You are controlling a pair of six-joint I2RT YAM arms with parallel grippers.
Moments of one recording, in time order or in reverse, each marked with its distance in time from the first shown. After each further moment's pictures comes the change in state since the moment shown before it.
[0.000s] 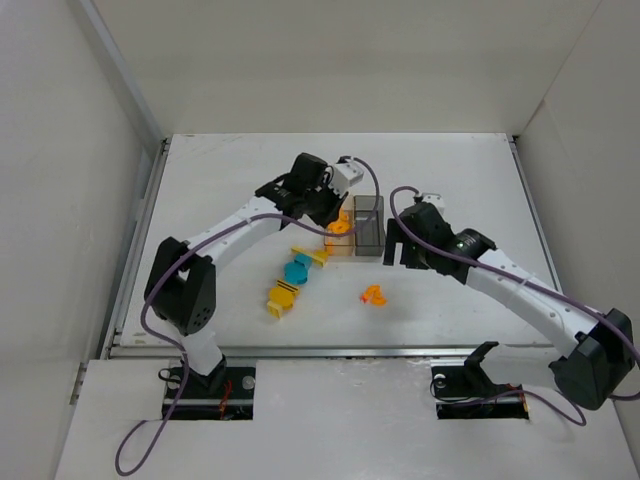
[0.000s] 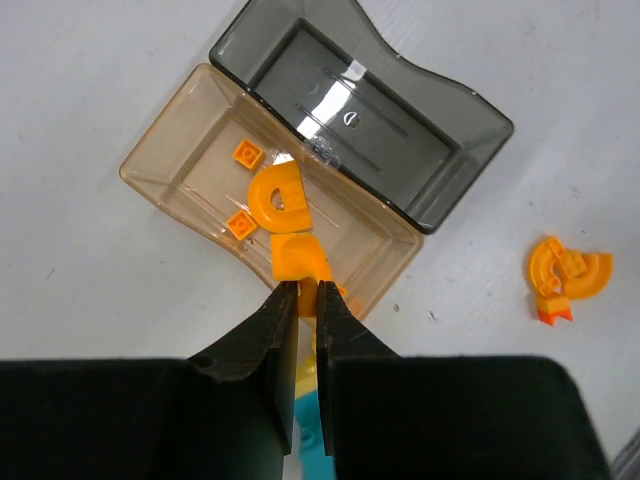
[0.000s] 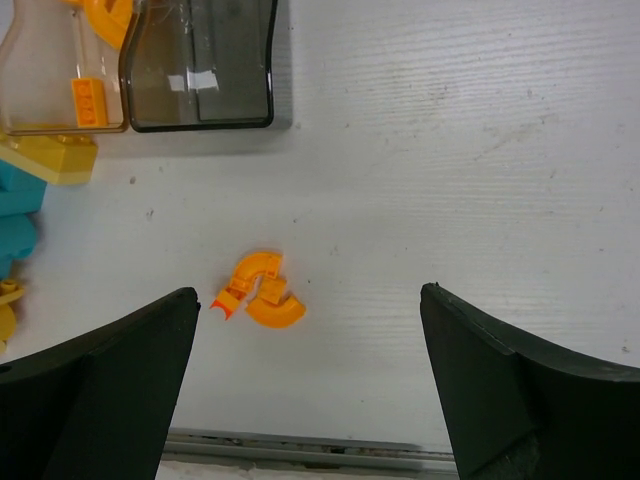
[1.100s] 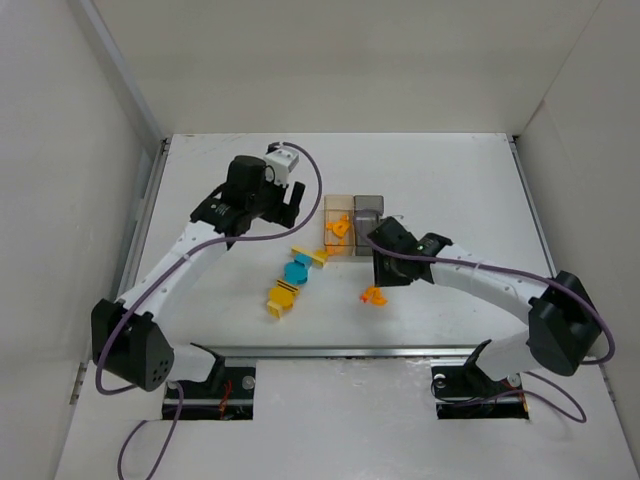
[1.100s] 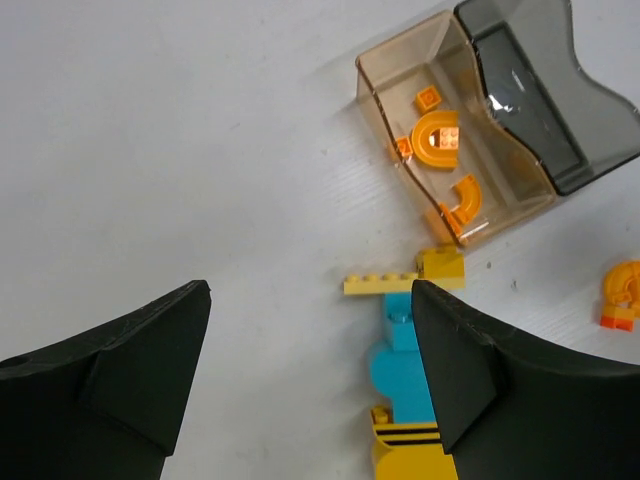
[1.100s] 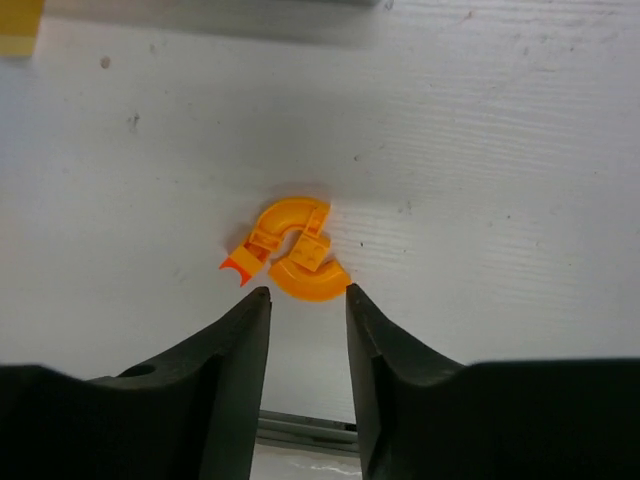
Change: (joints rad) left arm 0.171 -0.323 -0.170 -0.011 -0.190 -0.133; right arm 0.104 0.208 -0.031 0.057 -0.114 0.019
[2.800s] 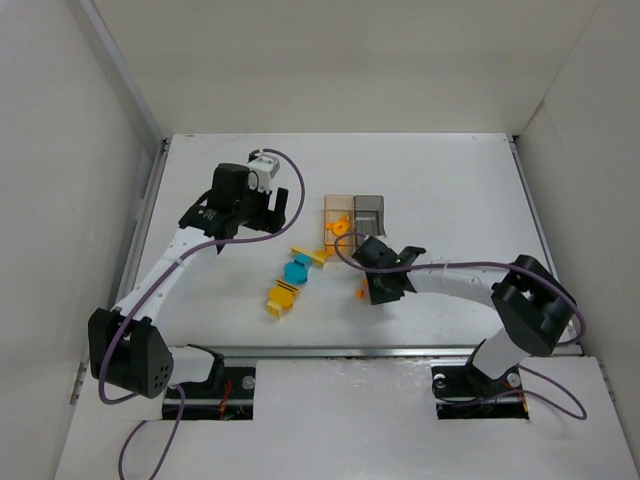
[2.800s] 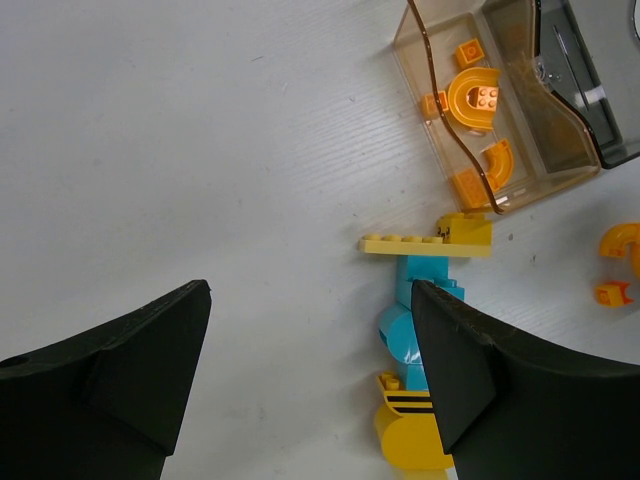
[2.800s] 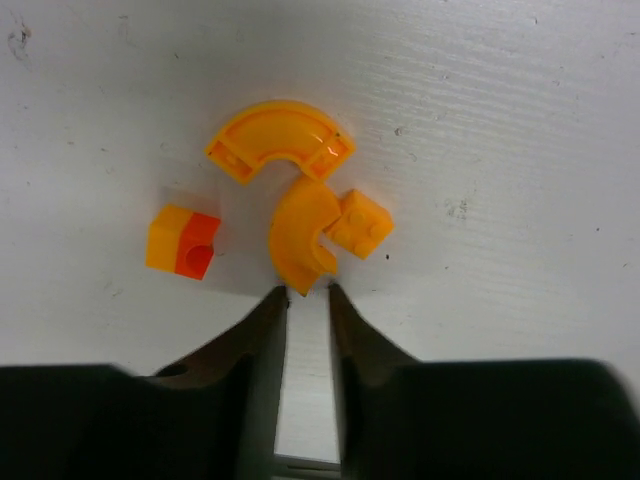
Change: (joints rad) left arm 0.113 -0.071 -0.116 -0.036 0.050 -0.047; right arm 0.080 0.179 -0.074 0.095 -0.002 -0.018
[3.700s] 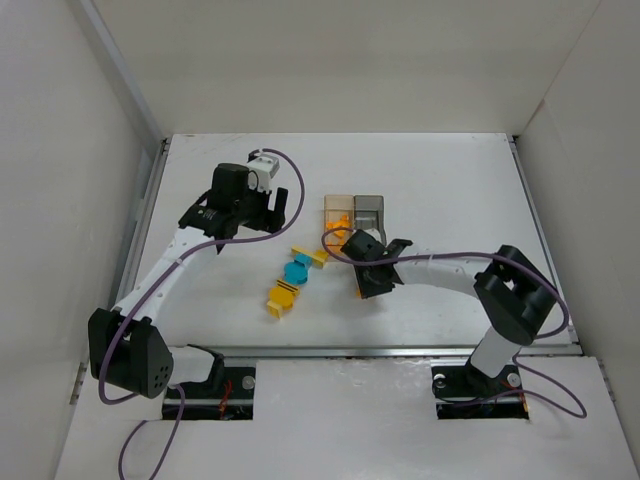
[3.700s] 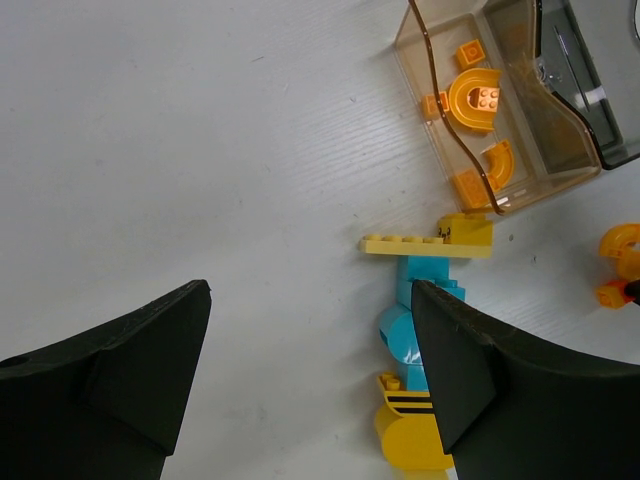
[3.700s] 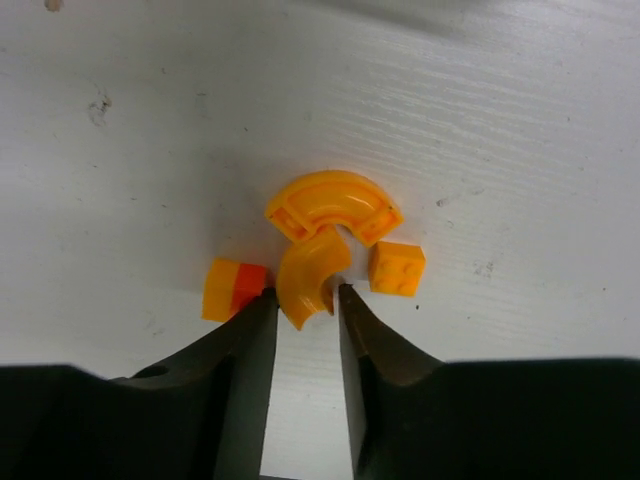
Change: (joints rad) left arm 0.002 0.000 0.000 0.001 0.001 0.000; right arm 0.000 0.095 0.098 0.002 0.017 -0.055
